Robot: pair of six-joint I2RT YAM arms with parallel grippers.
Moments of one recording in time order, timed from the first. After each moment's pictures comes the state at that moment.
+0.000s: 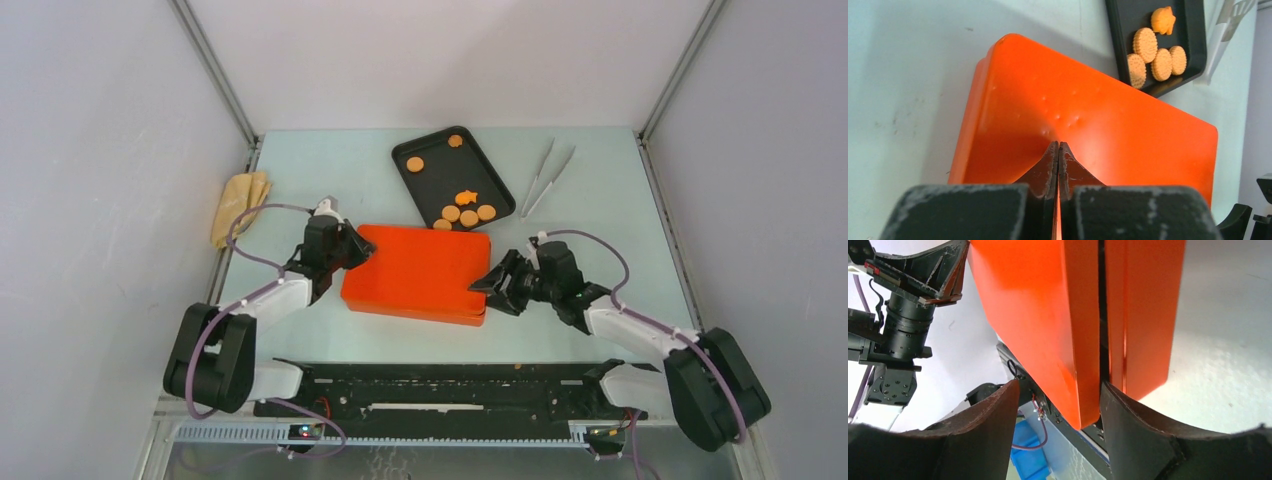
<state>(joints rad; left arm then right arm) -0.27 1.29 0.55 0.15 0.09 -0.71 0.48 1.19 0.42 0.14 -0.48 1.17</state>
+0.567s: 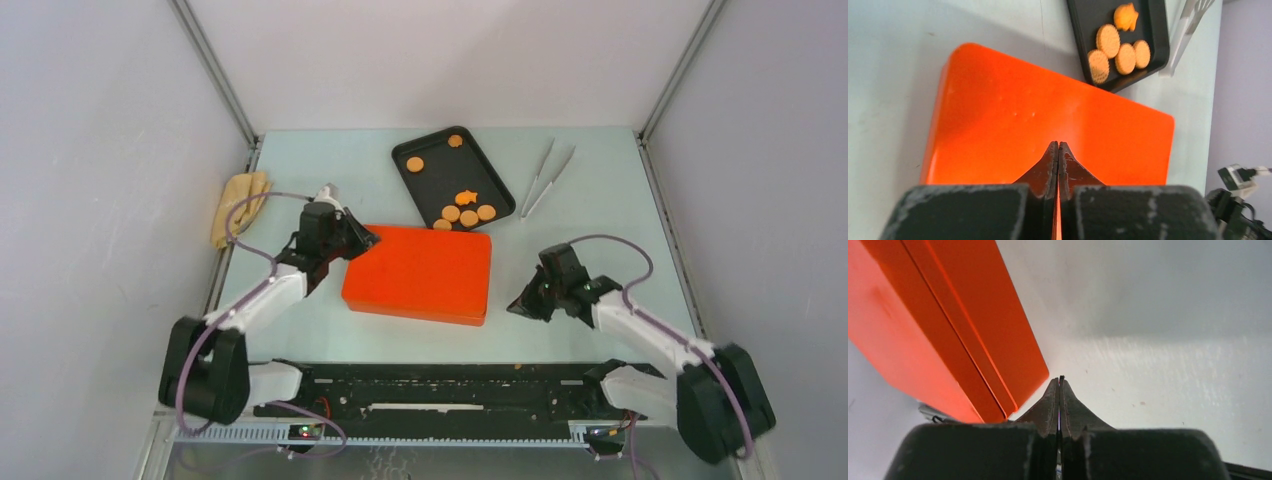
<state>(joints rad) -0.27 1.31 0.65 0.09 0.20 -0.74 0.45 1.04 0.48 -0.41 -0.18 1.06</state>
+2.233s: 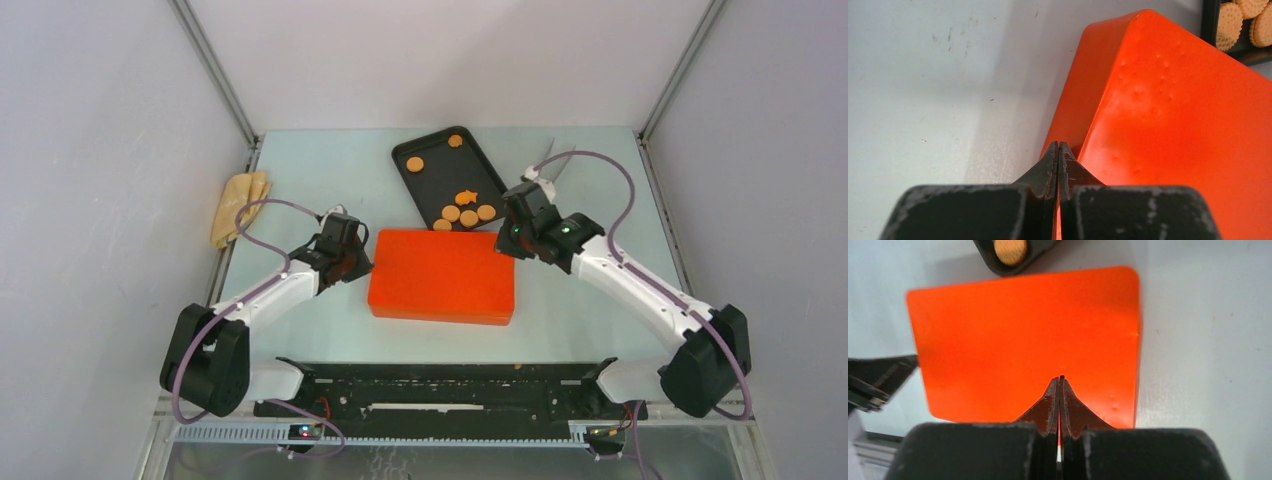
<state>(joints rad) -0.39 1.29 0.71 -0.32 -0.12 -0.75 0.60 1.31 1.12 -0.66 0.18 0.79</state>
